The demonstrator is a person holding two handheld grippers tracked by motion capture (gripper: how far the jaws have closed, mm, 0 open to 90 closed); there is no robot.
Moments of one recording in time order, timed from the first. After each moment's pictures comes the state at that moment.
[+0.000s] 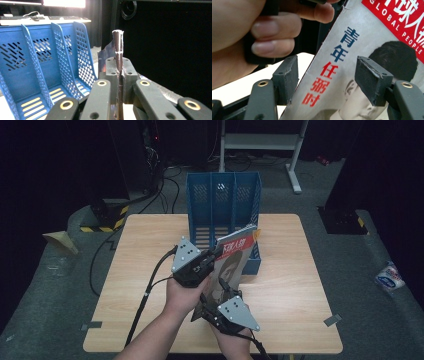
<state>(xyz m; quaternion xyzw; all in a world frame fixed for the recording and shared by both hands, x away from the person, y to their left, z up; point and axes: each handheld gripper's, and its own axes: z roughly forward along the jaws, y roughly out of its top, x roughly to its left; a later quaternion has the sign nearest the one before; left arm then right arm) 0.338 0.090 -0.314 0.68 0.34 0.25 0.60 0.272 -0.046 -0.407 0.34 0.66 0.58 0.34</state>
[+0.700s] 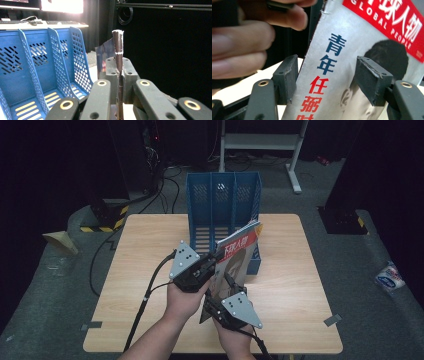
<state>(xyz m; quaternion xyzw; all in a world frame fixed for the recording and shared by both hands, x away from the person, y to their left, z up) 0.324 0.090 -0.313 0.67 0.33 0.25 0.61 0.277 -0.052 -0.402 0.37 0.64 0.57 0.36</state>
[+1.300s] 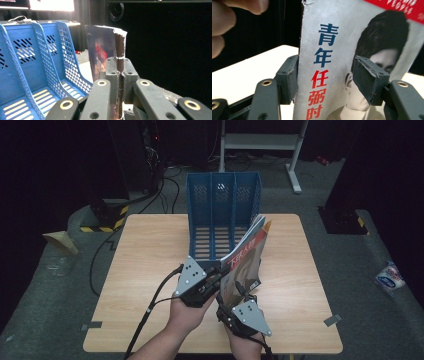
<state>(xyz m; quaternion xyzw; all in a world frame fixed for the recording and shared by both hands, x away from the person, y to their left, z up) 0.300 0.078 -0.335 0.69 0.30 0.24 0.61 0.266 -0.077 -0.423 0.38 0.65 0.54 0.37</state>
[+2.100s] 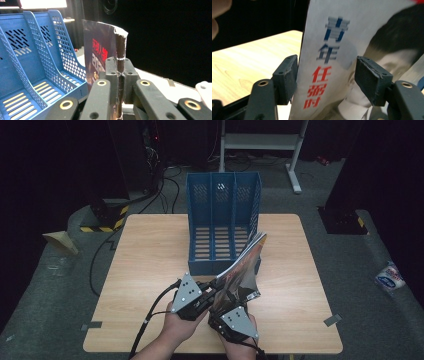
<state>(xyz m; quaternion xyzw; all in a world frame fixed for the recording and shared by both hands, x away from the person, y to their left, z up) 0.289 0.094 -0.370 0.71 0.27 0.25 0.61 0.266 -0.061 -0.462 0.36 0.69 0.52 0.35</state>
